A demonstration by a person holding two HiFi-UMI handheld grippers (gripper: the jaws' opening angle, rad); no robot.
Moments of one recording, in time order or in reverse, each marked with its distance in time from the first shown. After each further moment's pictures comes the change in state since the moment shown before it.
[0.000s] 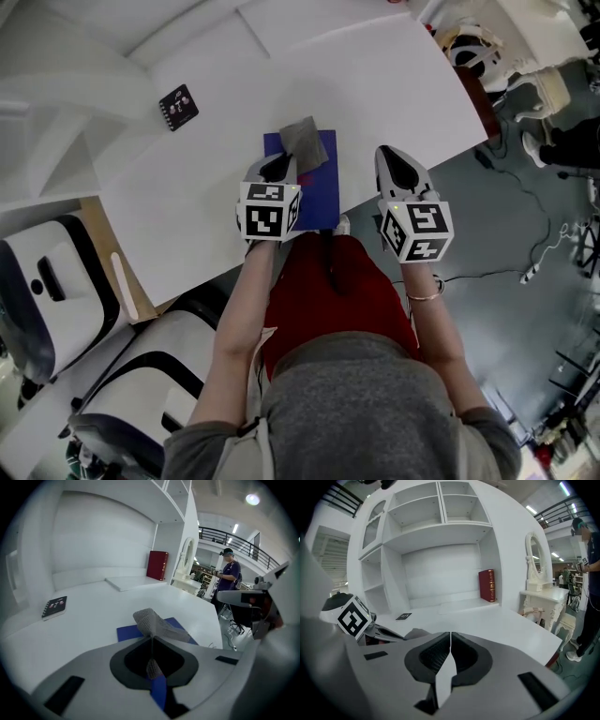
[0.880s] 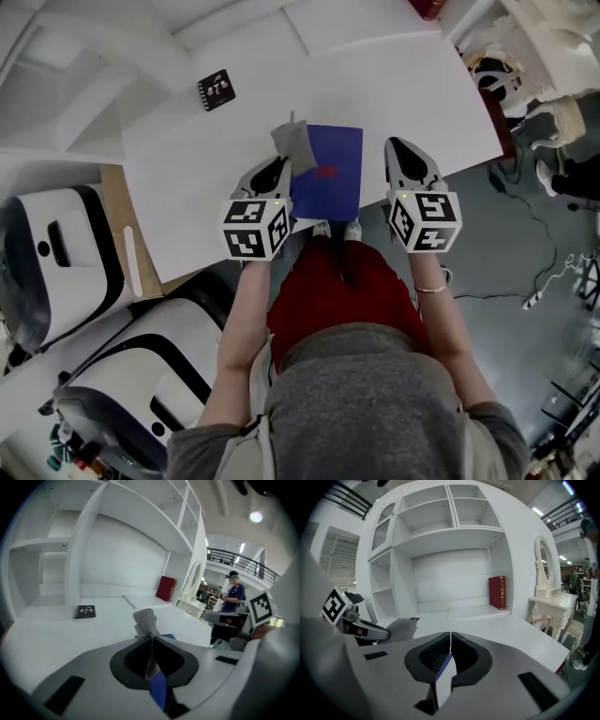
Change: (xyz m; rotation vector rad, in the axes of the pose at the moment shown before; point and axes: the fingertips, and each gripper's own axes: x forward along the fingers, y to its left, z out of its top) left arm -0.100 0.029 0.007 -0.151 -0.210 0.052; right arm 0.005 0.040 0.023 -0.058 -0.048 0.071
